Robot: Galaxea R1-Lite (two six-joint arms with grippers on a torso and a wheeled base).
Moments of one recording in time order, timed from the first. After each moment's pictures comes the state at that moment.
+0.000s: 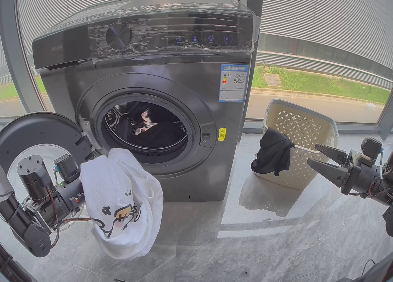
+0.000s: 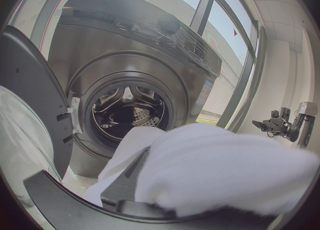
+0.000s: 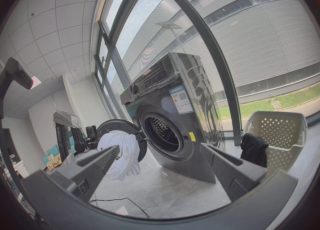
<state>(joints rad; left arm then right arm) -0.18 1.78 -0.19 -1.51 -0.32 -0.25 0.18 1.46 -0.22 -1.26 0.64 0.31</state>
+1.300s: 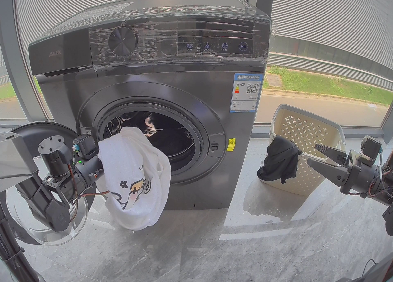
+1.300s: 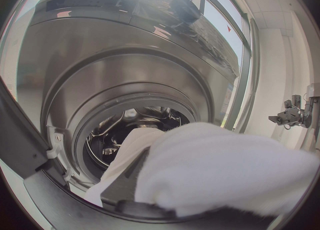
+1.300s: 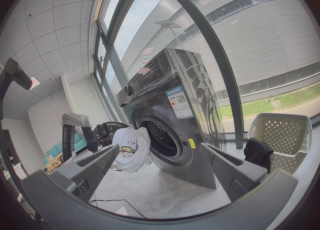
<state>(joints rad) -0.18 1.97 -0.47 -1.51 -0.32 -0.14 0.18 1.46 -0.22 -1.26 0.64 0.31</state>
